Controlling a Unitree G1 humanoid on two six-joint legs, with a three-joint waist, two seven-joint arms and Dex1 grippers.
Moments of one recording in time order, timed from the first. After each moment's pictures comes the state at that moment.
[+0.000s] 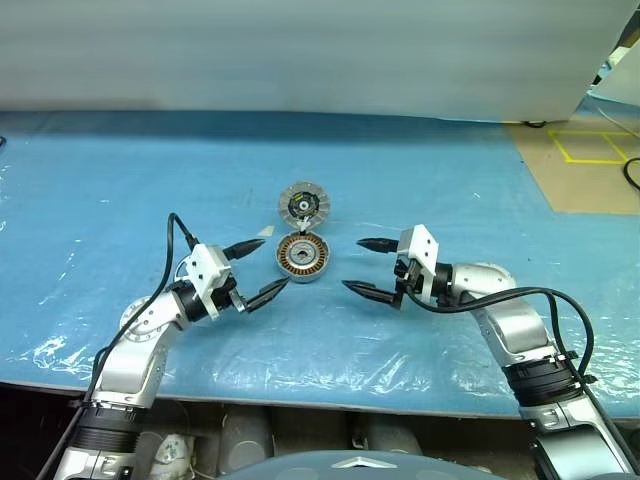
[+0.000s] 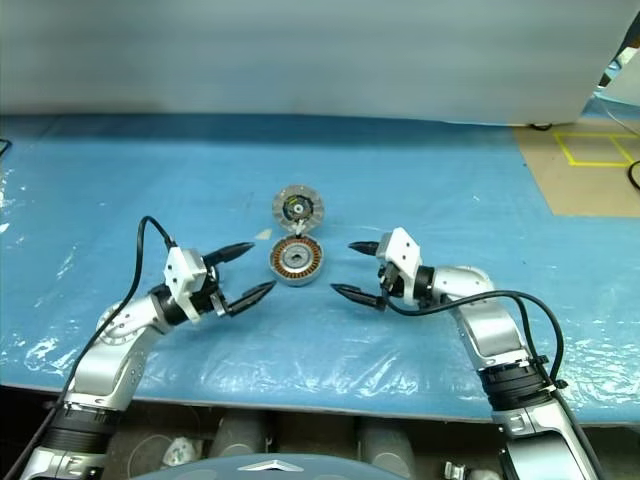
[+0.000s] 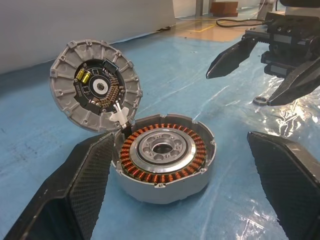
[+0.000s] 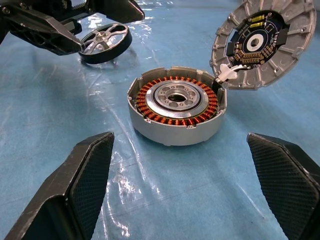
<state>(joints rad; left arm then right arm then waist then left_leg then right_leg) -0.06 0.43 -0.01 -0.09 -0.35 -0.04 -0.89 -0.29 -0.51 0.14 -0.05 0.25 0.21 1.00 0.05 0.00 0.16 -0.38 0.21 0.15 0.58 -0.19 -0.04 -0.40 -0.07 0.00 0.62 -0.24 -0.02</state>
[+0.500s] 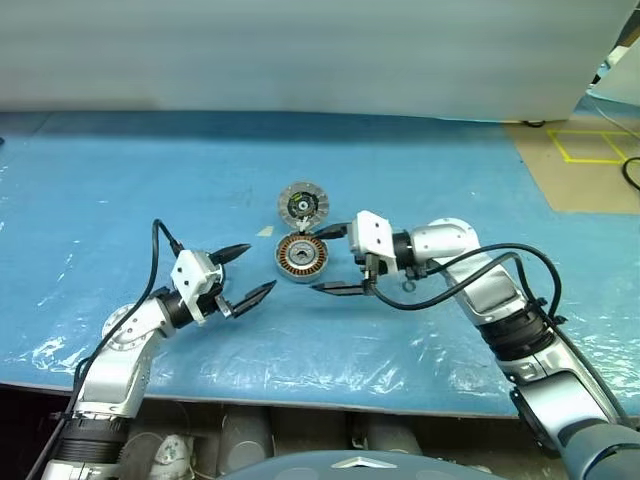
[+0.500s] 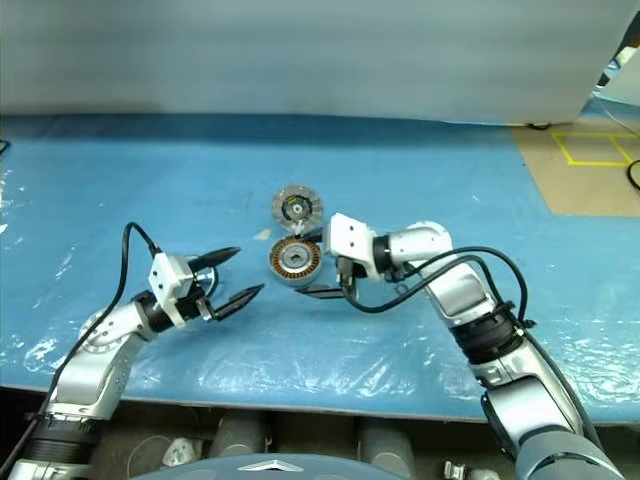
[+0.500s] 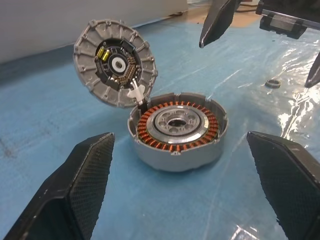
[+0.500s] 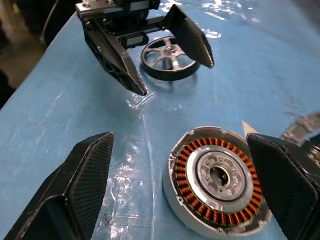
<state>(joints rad) 0.02 0.48 0.04 -0.10 -0.35 -0.05 -0.88 -0.61 -0.51 0.41 -0.02 0.11 0.20 1.16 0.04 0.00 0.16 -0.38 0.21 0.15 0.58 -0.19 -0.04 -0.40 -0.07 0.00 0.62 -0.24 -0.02</state>
